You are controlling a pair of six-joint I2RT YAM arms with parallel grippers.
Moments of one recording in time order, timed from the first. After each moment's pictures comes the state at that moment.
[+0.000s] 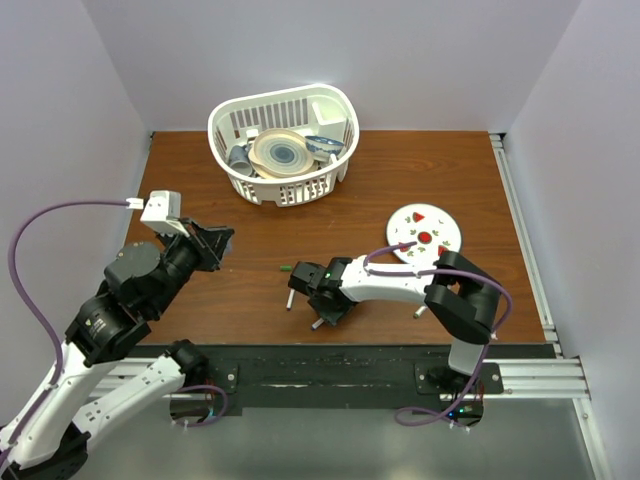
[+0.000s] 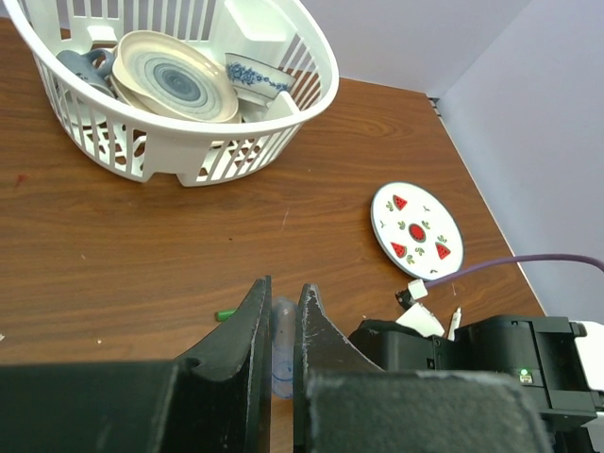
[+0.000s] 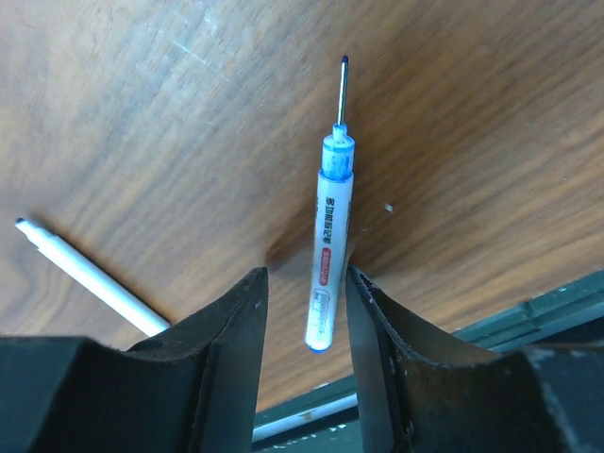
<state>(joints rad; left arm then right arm) -0.70 0.58 1.03 -0.62 -0.33 -0.49 1.13 1.82 1.17 -0.84 0.27 1.96</state>
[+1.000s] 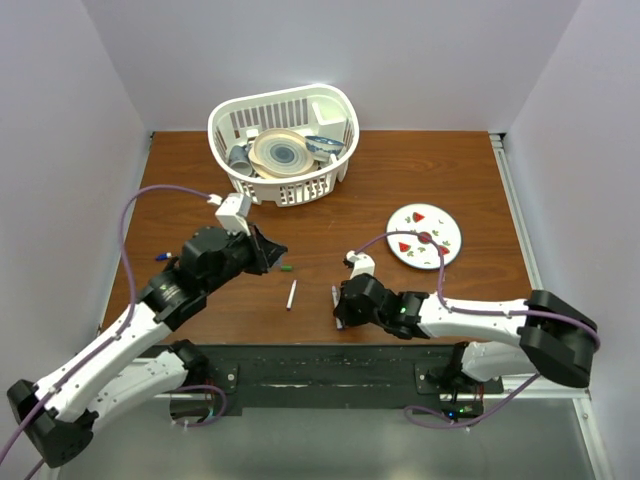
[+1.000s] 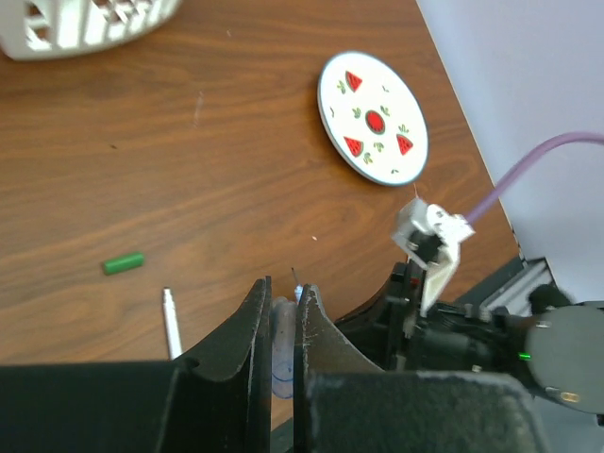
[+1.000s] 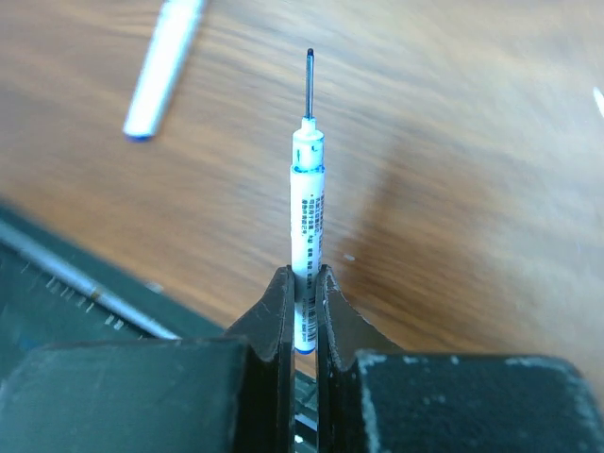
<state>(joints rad) -0.70 0.78 0.78 -0.34 -0.05 -0.61 1.11 1.28 0.56 -0.10 0.26 0.82</state>
